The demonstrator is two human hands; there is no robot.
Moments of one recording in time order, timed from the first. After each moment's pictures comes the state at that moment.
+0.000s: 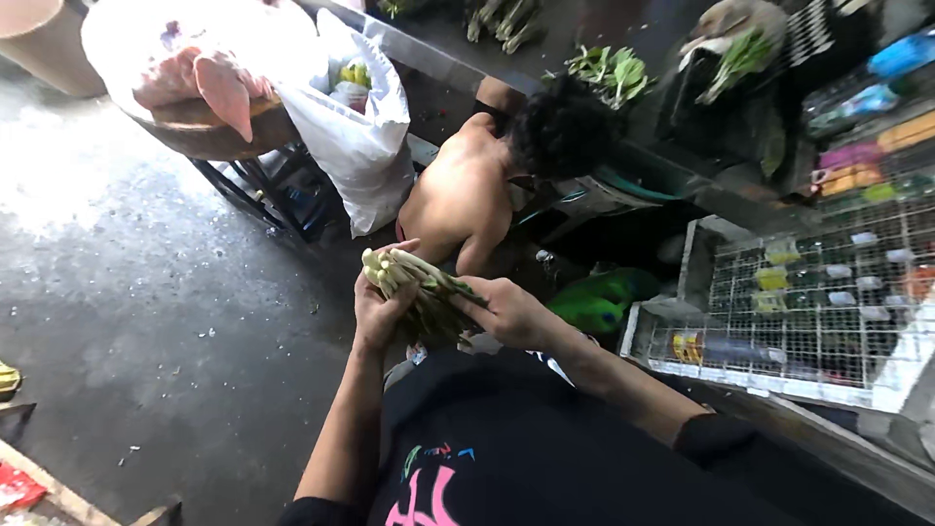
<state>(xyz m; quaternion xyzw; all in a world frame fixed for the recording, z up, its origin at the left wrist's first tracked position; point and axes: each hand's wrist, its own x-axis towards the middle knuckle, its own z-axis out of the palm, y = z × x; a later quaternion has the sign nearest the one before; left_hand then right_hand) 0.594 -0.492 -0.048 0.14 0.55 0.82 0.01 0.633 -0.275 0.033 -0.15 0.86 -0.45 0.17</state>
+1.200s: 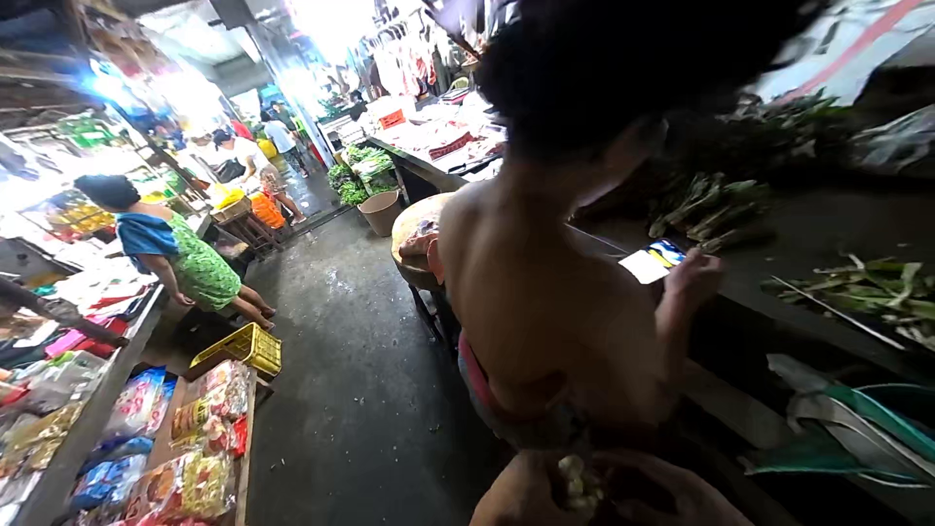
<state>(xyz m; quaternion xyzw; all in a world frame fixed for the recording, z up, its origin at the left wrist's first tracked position) 0.601 -0.399 0.012 0.14 0.83 0.51 0.17 0.561 -0.149 0.027 -0.28 0.76 -0.54 0.22</state>
